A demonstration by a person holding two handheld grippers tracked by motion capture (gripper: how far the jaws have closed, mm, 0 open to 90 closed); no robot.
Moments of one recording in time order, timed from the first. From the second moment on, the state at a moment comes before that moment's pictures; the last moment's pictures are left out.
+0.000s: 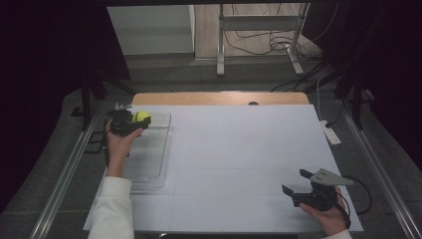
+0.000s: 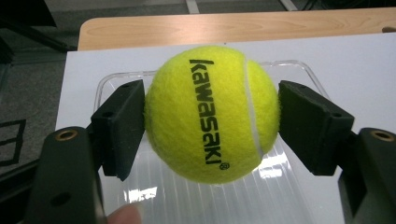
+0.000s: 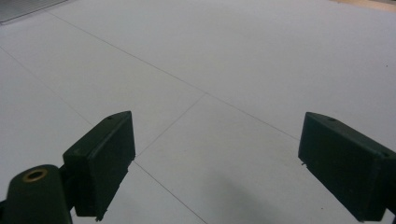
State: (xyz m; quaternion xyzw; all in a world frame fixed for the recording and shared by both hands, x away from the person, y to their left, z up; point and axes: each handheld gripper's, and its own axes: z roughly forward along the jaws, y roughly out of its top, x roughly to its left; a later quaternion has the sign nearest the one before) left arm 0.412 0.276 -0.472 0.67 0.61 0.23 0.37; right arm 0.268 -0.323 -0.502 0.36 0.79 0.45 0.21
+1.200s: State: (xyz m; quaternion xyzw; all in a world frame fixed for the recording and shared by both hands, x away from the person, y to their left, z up) left arm 0.422 0.274 -0.488 0.69 0.61 0.23 0.31; right arm 0.268 -0.323 -0.502 0.36 0.79 0.45 0.21
